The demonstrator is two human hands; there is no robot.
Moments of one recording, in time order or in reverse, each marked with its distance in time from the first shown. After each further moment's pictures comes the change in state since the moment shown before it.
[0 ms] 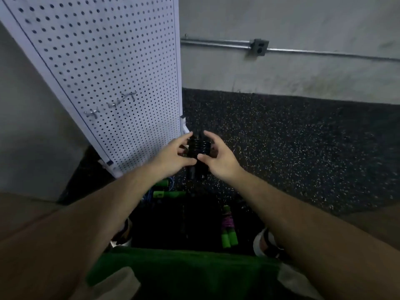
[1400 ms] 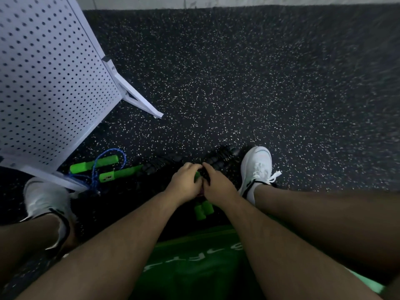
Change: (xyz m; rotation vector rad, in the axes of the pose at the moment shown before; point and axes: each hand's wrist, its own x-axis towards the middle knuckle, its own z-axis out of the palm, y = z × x) left_hand 0.049 -0.144 0.239 0.457 -0.385 -0.036; right_hand -0.063 0.262 0.012 -0.383 -0.161 0.525
